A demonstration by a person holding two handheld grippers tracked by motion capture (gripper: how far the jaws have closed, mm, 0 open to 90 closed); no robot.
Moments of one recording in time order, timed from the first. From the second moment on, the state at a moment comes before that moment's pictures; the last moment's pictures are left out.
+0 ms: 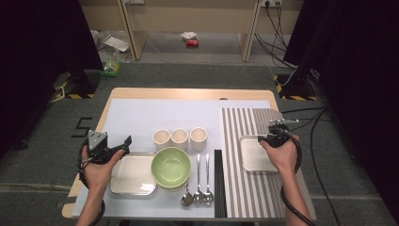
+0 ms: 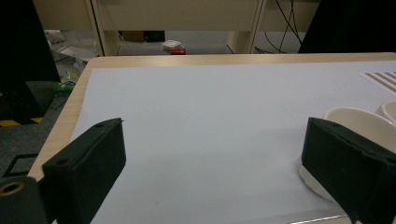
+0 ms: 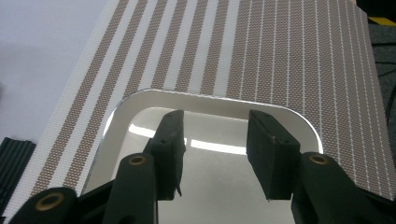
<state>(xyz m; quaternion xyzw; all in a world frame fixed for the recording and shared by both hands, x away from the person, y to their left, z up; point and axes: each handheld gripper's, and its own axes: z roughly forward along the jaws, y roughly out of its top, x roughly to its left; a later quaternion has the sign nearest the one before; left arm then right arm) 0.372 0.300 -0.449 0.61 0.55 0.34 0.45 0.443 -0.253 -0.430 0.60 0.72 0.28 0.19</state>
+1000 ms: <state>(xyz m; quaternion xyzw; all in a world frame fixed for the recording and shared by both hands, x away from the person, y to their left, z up) 0.373 0.299 -0.449 0.62 0.55 0.34 0.45 0.441 -0.214 -0.424 0.58 0.74 0.29 0.17</state>
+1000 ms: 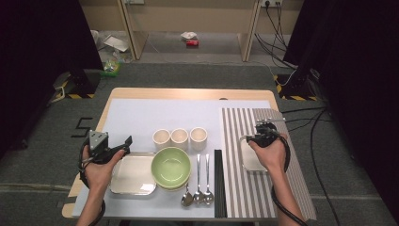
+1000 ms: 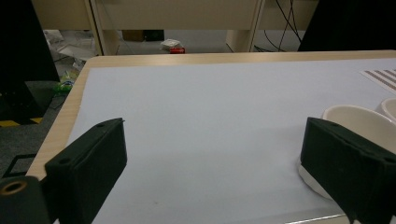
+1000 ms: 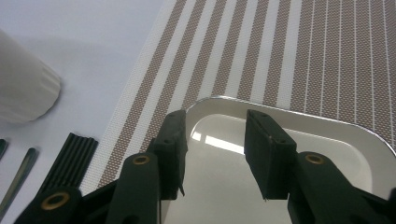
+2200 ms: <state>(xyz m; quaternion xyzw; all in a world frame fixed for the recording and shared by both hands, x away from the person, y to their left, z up) 0.372 0.300 -0.450 0.62 0.55 0.34 0.45 0.441 -0.169 -0.424 0.55 0.77 0.29 0.15</state>
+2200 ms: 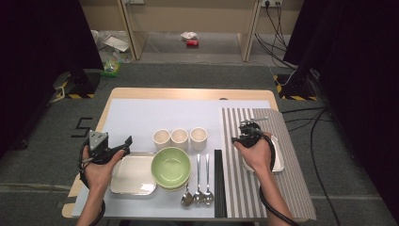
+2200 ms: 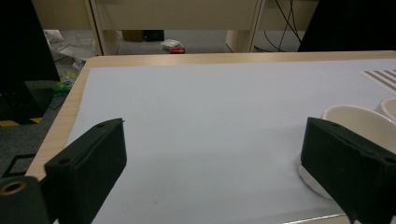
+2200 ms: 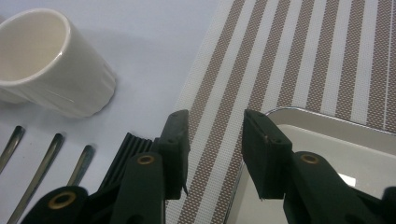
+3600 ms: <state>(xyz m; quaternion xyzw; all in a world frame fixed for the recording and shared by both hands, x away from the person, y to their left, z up) 0.372 0.300 -0.449 0.61 0.55 0.34 0.45 0.422 -0.120 -0.401 0.49 0.80 0.32 0.12</state>
